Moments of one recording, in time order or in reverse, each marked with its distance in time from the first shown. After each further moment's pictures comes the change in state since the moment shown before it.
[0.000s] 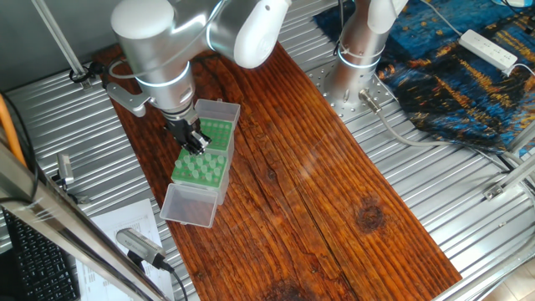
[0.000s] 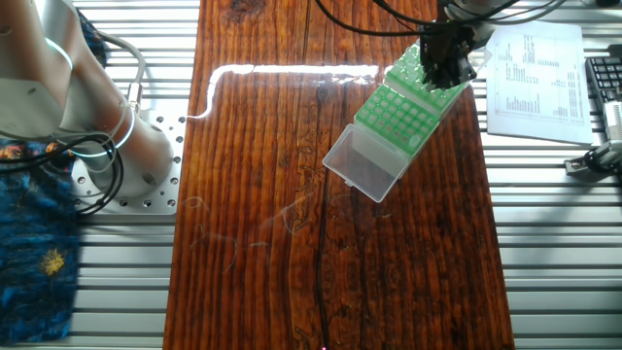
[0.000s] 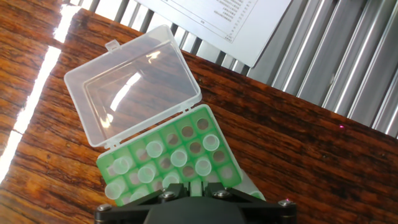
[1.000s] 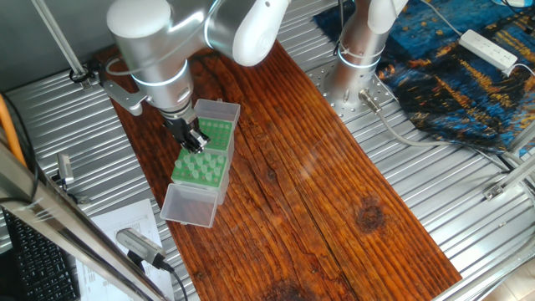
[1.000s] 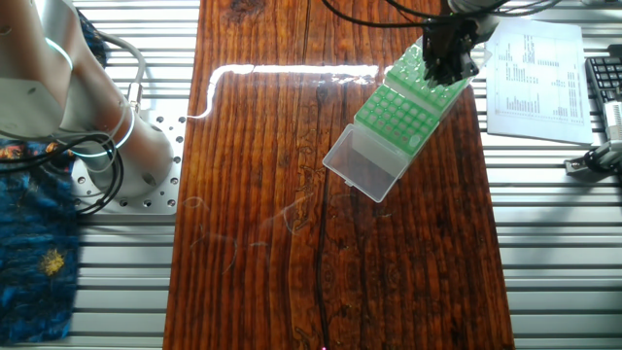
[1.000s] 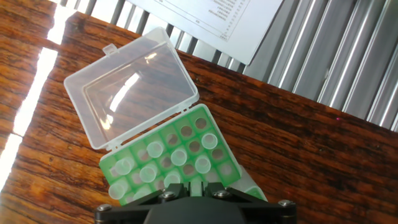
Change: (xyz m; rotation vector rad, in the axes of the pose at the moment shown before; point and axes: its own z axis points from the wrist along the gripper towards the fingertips) arm -0.001 0.001 -0.013 0.006 0.012 0.014
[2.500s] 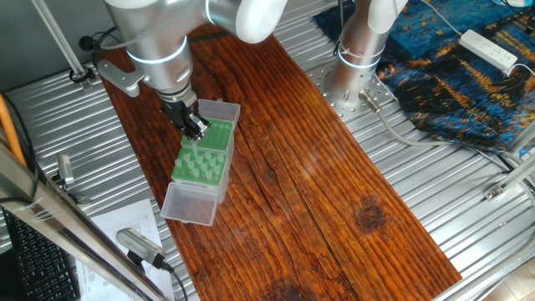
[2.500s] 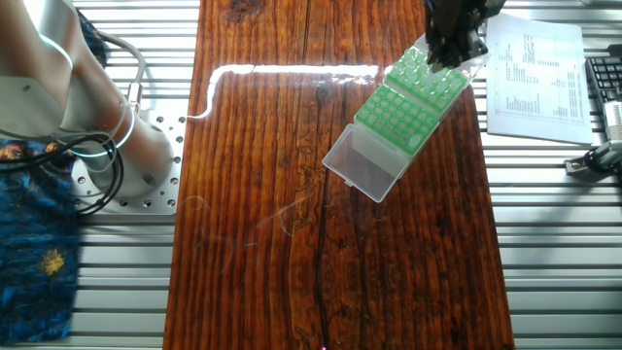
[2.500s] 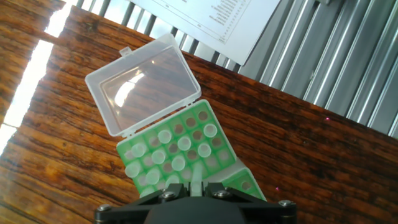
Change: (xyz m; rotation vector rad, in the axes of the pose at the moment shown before) arm 0.011 0.001 -0.053 0.014 0.001 -0.036
